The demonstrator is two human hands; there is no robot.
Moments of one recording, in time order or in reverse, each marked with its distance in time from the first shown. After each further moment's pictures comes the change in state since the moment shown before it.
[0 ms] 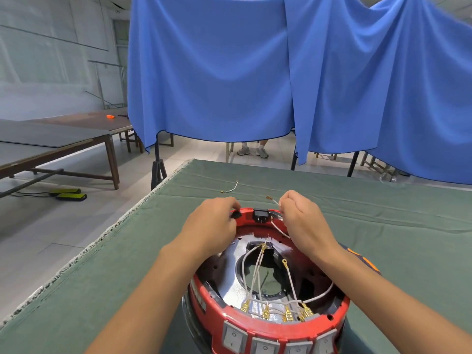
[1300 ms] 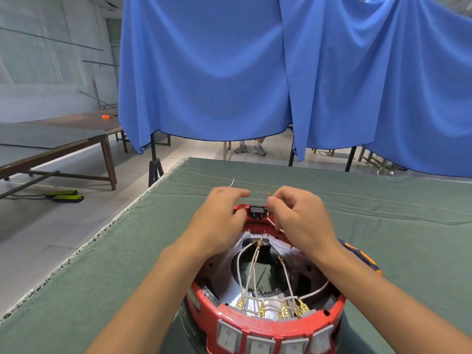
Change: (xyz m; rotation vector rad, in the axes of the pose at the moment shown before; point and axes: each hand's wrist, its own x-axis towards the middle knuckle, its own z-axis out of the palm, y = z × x) left_hand 0.002 0.010 0.009 -0.168 0.038 0.073; right_hand -0.006 0.000 -0.003 -0.052 0.084 -0.112
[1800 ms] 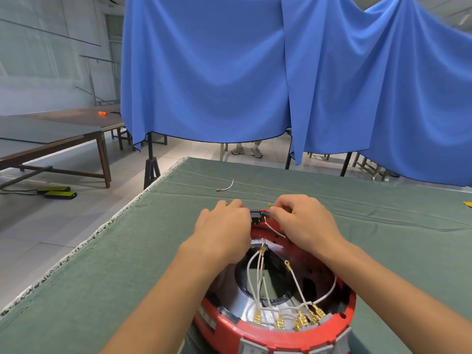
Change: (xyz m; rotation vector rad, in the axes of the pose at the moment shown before) left_hand -0.010 0.018 -0.001 0.572 -0.230 -0.007; right_hand 0.007 -0.005 -0.007 -0.359 -0.172 0.058
